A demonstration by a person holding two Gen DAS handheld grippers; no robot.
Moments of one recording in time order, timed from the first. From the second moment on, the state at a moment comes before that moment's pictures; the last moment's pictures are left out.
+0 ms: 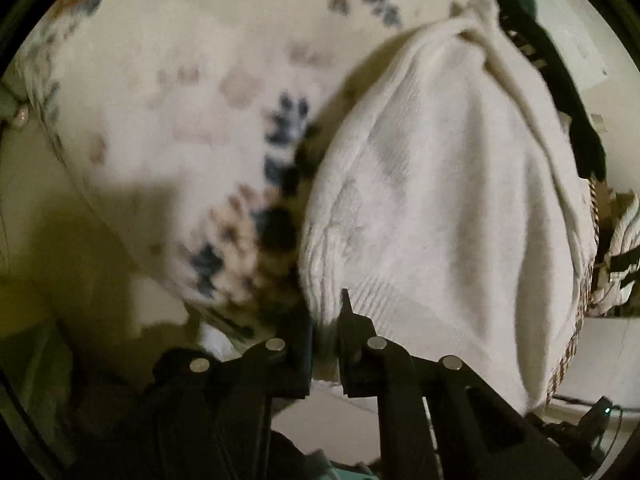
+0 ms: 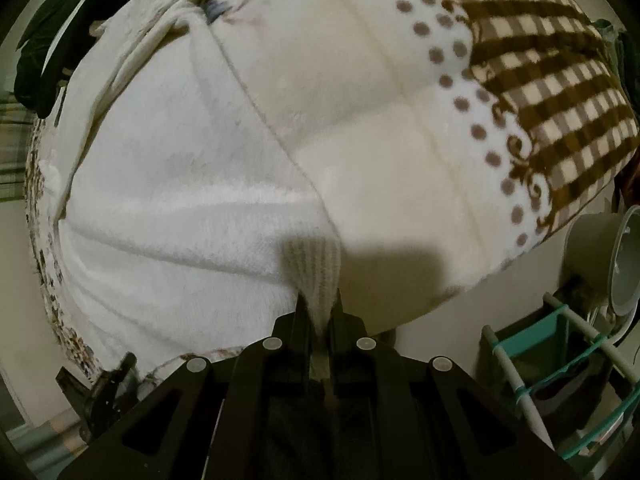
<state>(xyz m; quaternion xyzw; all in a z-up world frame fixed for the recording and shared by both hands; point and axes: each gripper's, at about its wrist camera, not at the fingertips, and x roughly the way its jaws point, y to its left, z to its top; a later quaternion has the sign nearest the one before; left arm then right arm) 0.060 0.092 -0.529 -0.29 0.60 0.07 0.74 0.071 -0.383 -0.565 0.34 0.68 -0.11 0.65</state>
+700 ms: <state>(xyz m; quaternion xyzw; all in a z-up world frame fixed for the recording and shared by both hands) 0.071 0.152 -0.520 -0.32 0.60 0.05 0.73 0.011 -0.410 -0.609 0.43 0.68 -0.06 0.59</state>
